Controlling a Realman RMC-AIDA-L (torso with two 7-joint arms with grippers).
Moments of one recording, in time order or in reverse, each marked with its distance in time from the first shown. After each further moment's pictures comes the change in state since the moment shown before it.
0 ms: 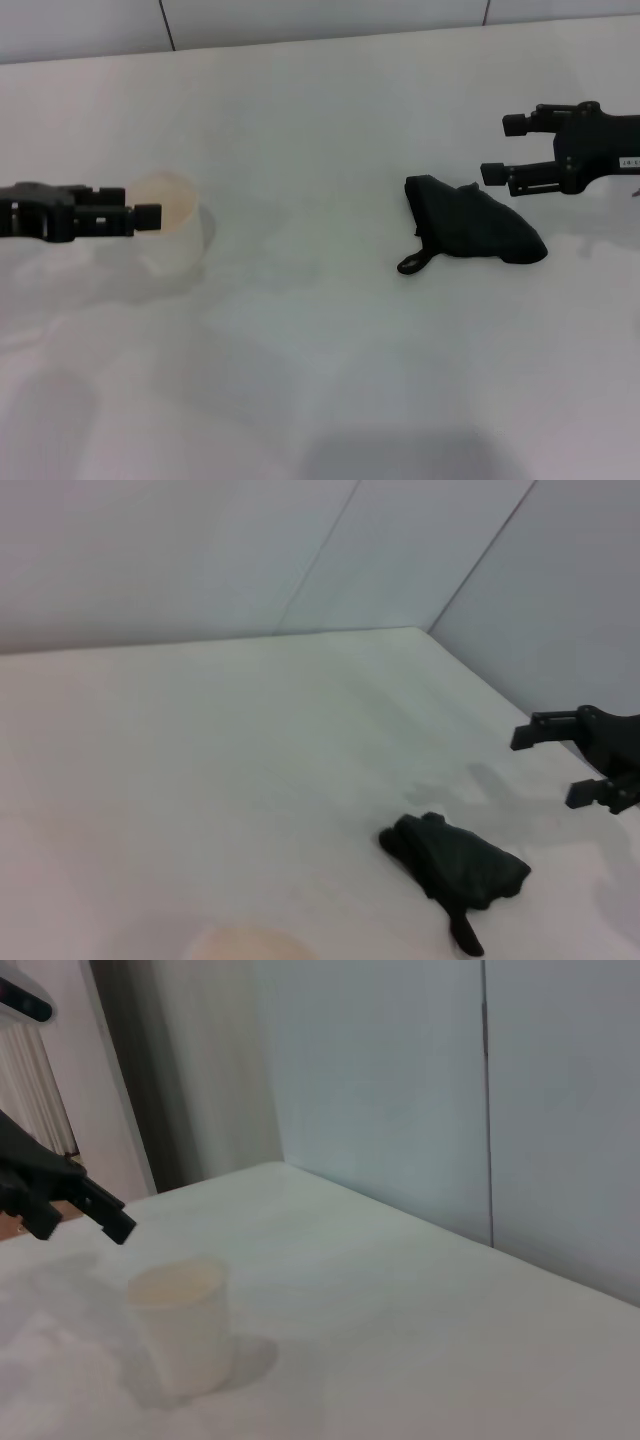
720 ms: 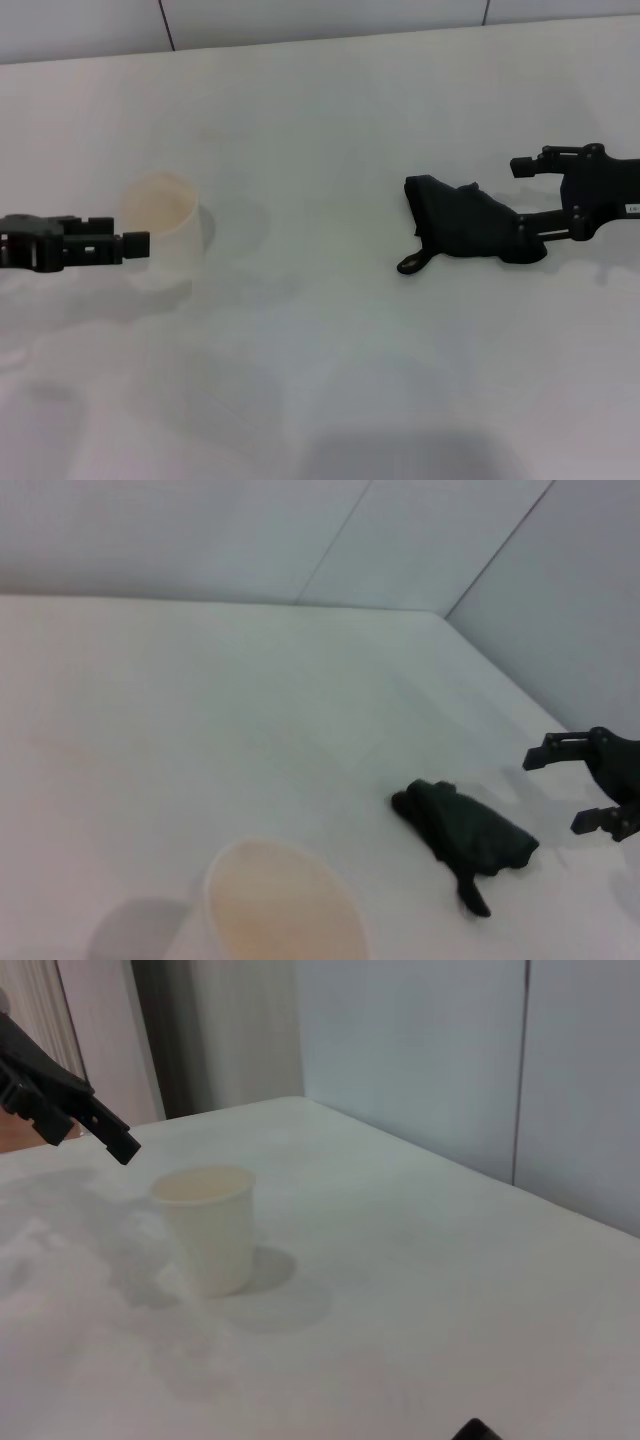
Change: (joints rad) left arm 0.057 0.001 0.001 0.012 0.006 -0.004 0.001; right arm -0.054 0.003 0.000 -0.041 -0.053 0.038 -0.135
